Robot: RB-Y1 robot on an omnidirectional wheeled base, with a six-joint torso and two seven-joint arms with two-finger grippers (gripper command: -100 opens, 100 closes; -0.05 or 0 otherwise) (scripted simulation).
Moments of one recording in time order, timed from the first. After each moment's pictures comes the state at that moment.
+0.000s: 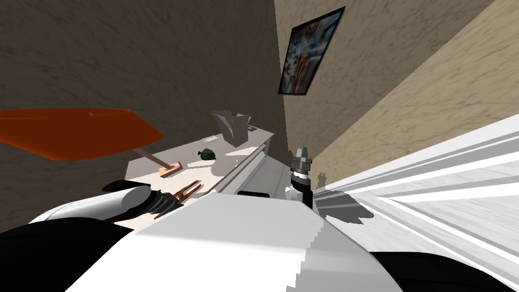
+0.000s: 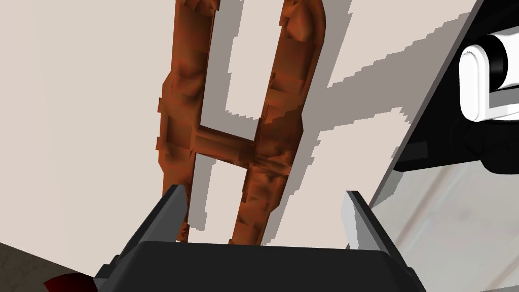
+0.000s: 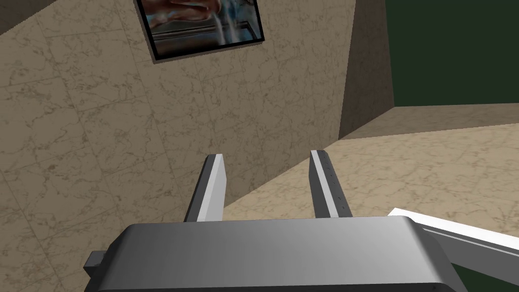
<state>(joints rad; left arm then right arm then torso) 0.64 0.47 0.67 -2.11 0.70 1.63 0.78 0.48 -0.03 0.06 -2.21 -0.04 -0.56 0.13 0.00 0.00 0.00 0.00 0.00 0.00</state>
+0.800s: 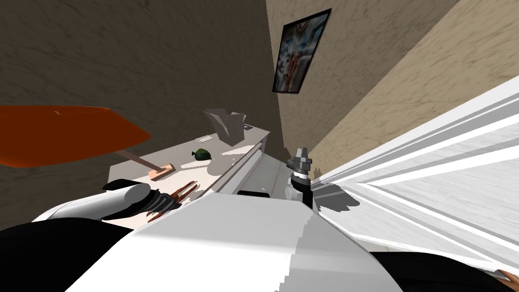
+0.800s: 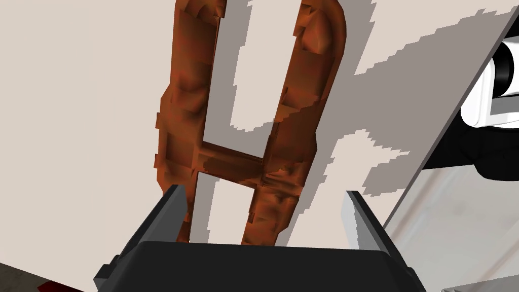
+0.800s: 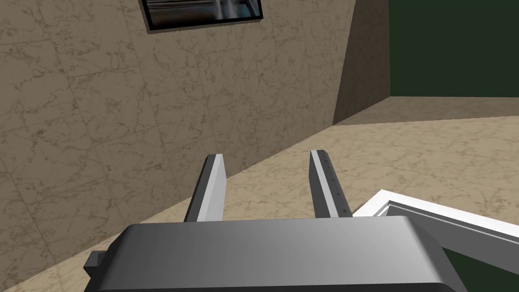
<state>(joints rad) 0.58 0.50 0.69 -1.97 0.69 1.62 0.79 0.48 -0.03 0.06 -2.21 -0.04 -0.56 0.13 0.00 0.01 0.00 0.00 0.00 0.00</state>
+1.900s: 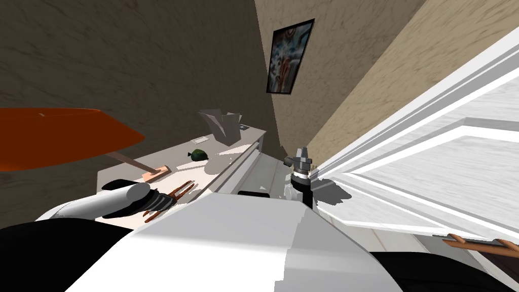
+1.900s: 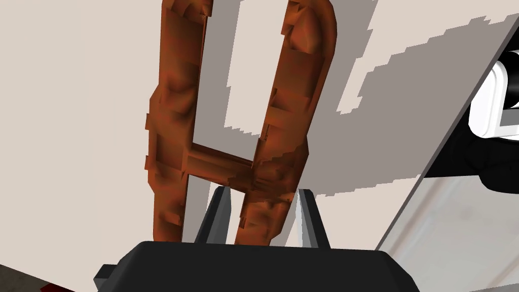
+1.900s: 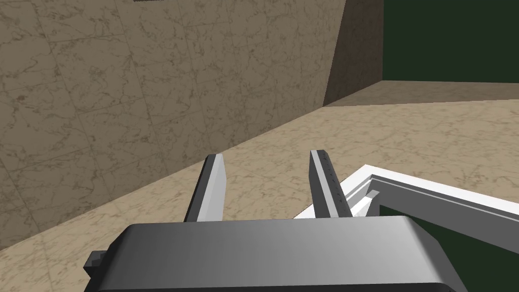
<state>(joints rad) 0.54 0.52 0.70 -1.87 0.67 1.58 0.78 0.48 -0.03 0.06 -2.21 -0.04 -0.56 0.13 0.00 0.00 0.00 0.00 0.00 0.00</state>
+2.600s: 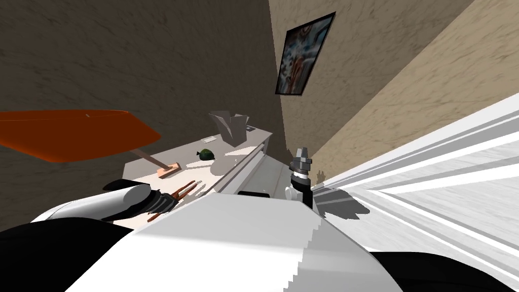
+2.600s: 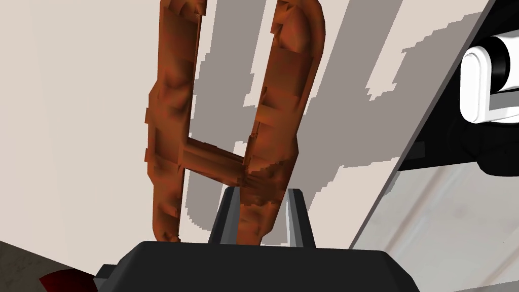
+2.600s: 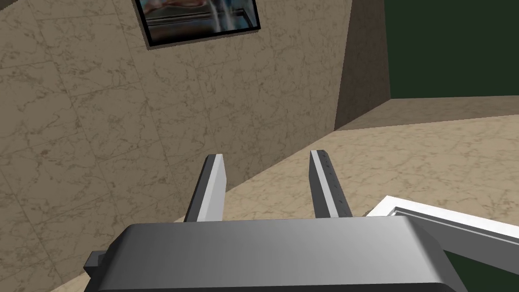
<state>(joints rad) 0.61 0.49 0.68 -2.03 0.69 1.63 0.79 0.48 -0.03 0.06 -2.21 -0.04 -0.56 0.13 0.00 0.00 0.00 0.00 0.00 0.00</state>
